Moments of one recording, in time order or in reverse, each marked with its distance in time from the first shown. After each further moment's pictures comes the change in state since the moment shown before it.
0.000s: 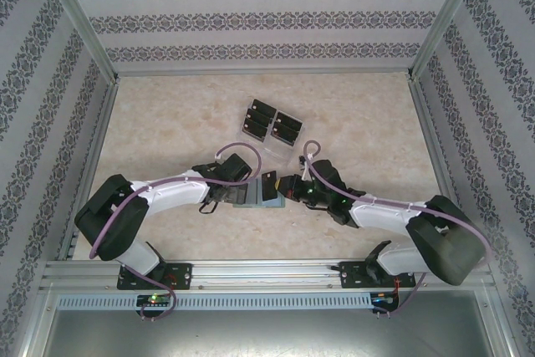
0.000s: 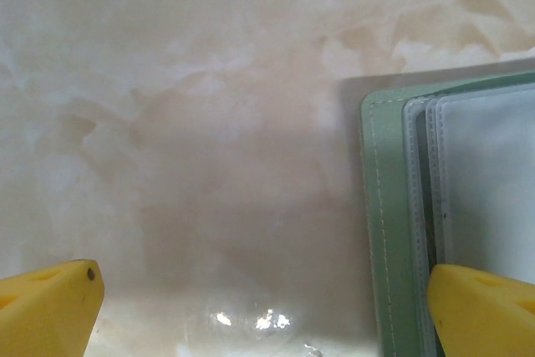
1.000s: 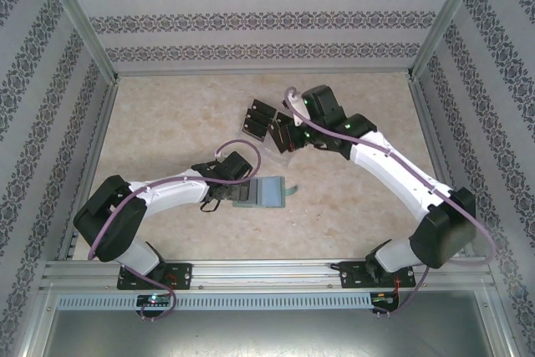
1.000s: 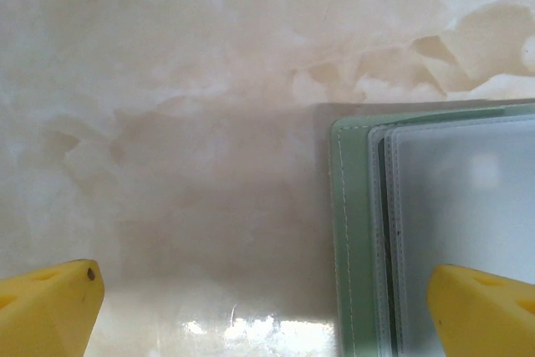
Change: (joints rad) left arm 0.000 -0.010 0.019 0.019 0.022 -0.034; right arm -0.141 0.097 0.870 -1.029 0.051 -0.789
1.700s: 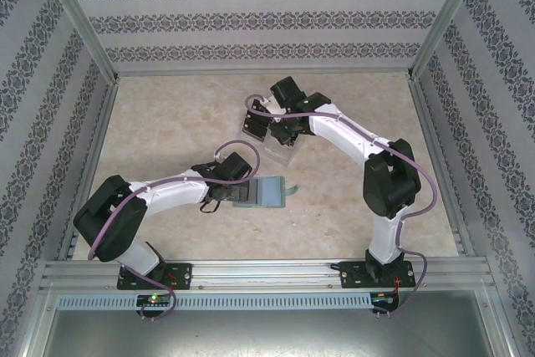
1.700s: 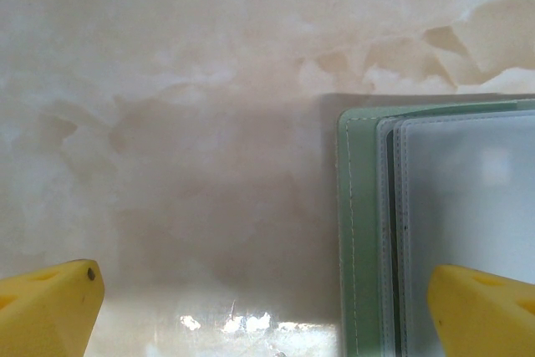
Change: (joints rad) left arm 0.000 0.000 -0.010 0.000 0.007 -0.032; right arm 0.008 0.460 0.353 -0.171 0.253 -0.389
